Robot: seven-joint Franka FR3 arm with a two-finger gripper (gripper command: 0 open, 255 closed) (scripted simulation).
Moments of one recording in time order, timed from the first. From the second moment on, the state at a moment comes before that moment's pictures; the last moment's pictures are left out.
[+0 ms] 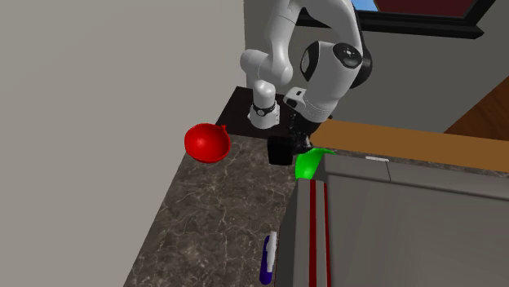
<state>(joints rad) -0.34 -0.61 0.85 -2.44 0.25 1.97 1.35</state>
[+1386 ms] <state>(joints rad) -0.35 -0.65 0.74 -2.21 0.21 1.70 1.31</state>
